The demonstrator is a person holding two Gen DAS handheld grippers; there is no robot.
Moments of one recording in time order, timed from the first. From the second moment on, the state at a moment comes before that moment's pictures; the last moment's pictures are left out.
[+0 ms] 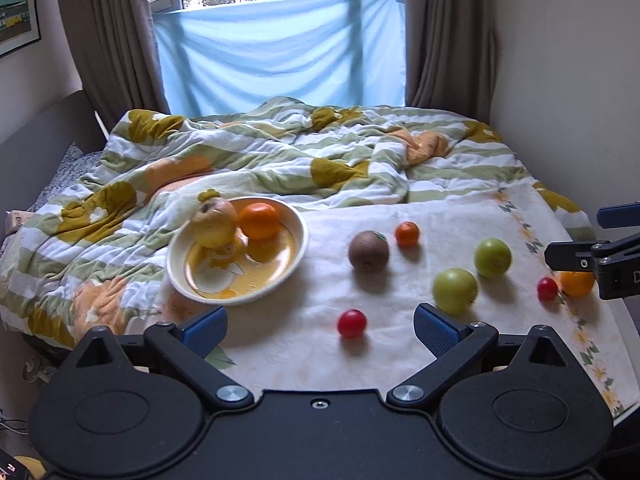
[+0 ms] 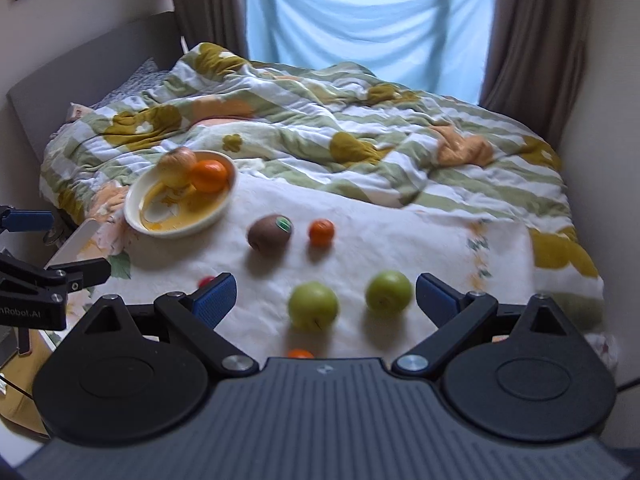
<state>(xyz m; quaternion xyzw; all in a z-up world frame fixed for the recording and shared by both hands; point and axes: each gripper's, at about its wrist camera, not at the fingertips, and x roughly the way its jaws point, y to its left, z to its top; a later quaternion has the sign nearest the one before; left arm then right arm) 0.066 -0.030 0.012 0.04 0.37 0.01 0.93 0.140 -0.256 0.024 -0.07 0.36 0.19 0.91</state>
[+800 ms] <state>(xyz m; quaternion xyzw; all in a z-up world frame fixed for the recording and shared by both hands) 0.124 -0.127 -0.085 0.08 0.44 -0.13 0.88 0.153 -0.367 -0.065 0.03 0.41 0.04 0.91</state>
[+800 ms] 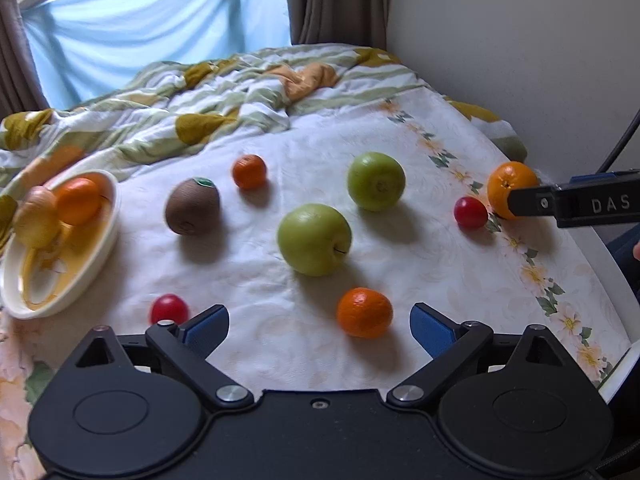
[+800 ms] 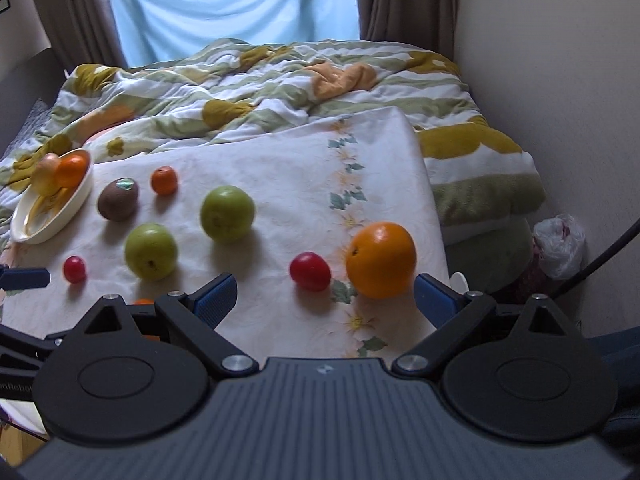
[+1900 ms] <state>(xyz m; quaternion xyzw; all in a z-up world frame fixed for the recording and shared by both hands) 0.147 -0.150 -0.120 0.08 0.48 -0.16 0.86 0.212 -0.389 -0.116 0.01 0.44 0.03 0.90</state>
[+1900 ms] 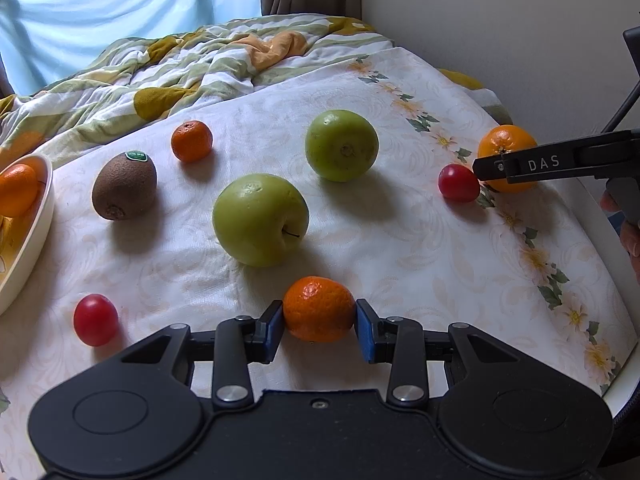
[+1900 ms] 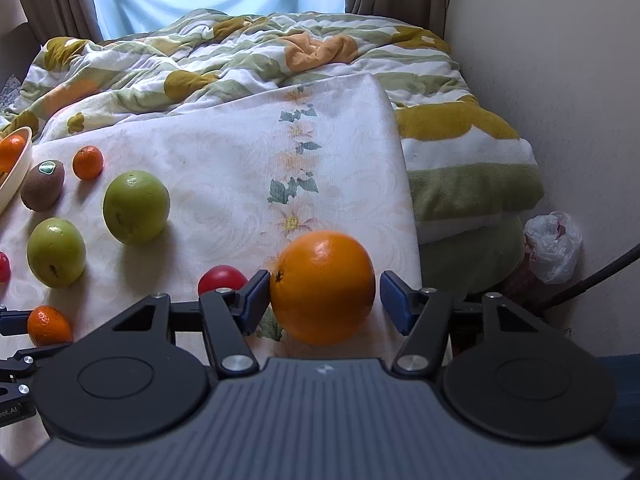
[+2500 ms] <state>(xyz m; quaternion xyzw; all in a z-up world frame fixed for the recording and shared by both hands) 0.129 -0.140 -0.085 0.07 0.44 -0.15 0.88 0.195 -0.378 -0.091 -0.01 0.43 0.05 0.90</state>
